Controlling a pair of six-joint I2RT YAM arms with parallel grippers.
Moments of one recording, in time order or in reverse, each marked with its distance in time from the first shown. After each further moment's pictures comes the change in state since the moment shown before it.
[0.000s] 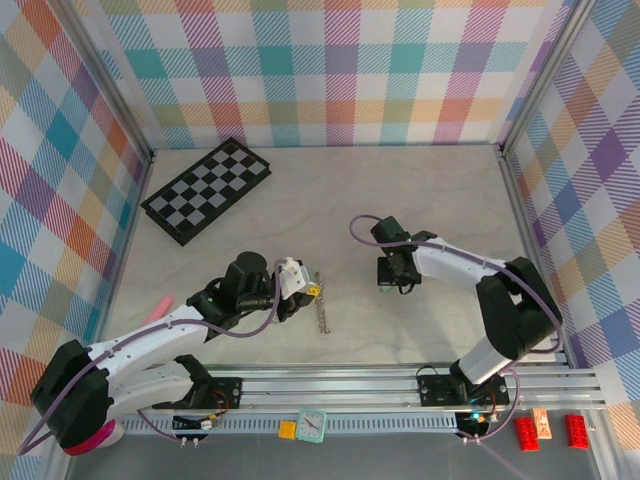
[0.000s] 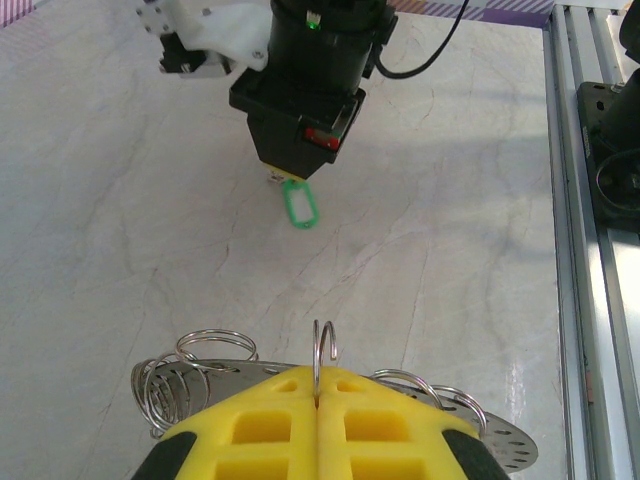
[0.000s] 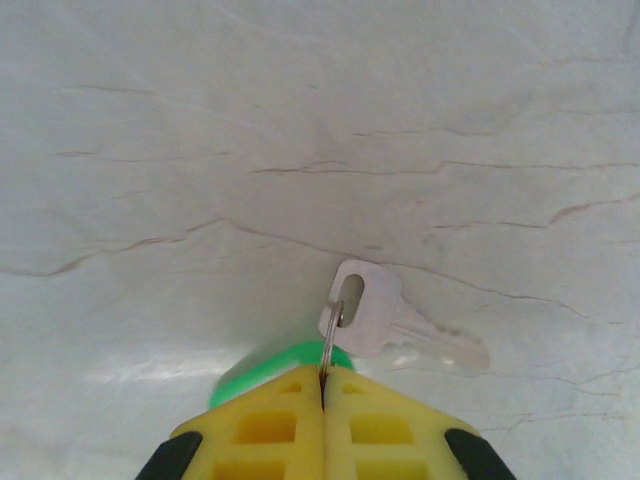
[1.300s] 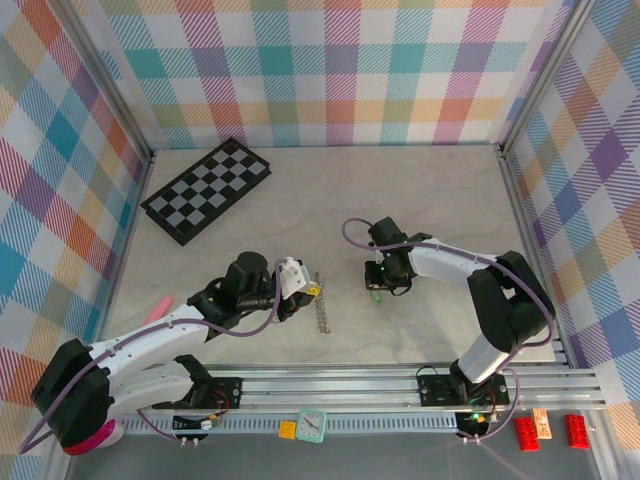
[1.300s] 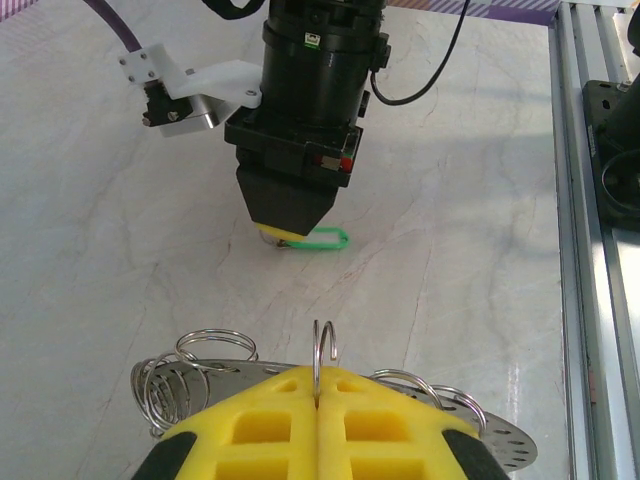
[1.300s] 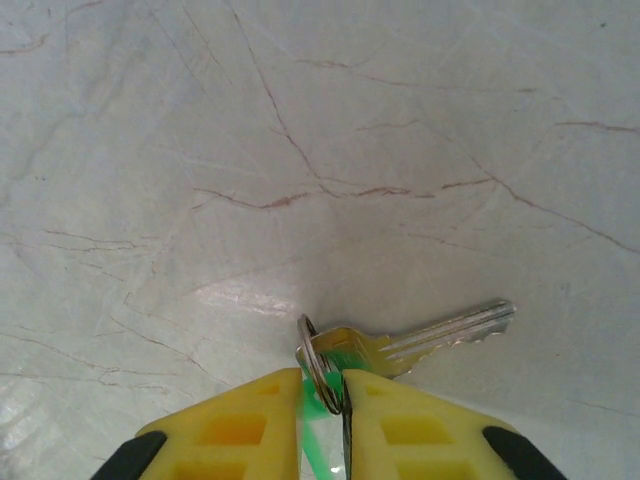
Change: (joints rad) left arm 0.000 0.006 0.000 0.000 -0.007 -0.007; right arm 0.000 0.068 -0.013 0.102 -0.273 -0.080
